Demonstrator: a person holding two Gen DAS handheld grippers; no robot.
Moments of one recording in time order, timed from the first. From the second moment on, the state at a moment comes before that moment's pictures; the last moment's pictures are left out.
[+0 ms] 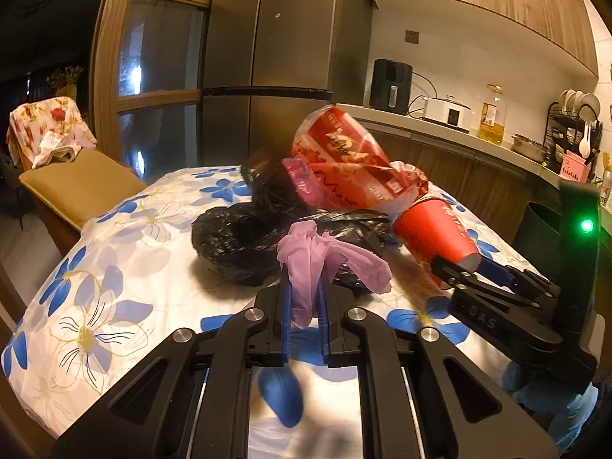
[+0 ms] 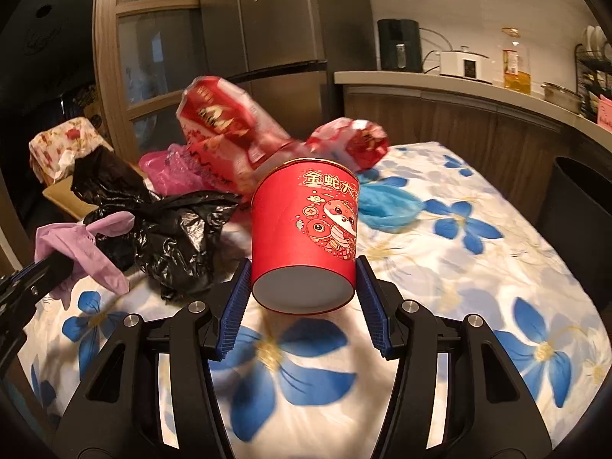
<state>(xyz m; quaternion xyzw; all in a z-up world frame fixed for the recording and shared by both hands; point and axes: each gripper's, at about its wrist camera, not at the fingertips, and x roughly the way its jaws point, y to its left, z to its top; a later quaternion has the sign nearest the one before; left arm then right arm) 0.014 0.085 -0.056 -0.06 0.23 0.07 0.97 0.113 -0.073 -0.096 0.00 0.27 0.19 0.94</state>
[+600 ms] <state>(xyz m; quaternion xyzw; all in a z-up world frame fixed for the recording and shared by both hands) 0.037 0.012 -0.027 -0.03 0.21 0.00 0.98 0.091 -0.165 -0.051 0.03 0.21 0.12 0.97</state>
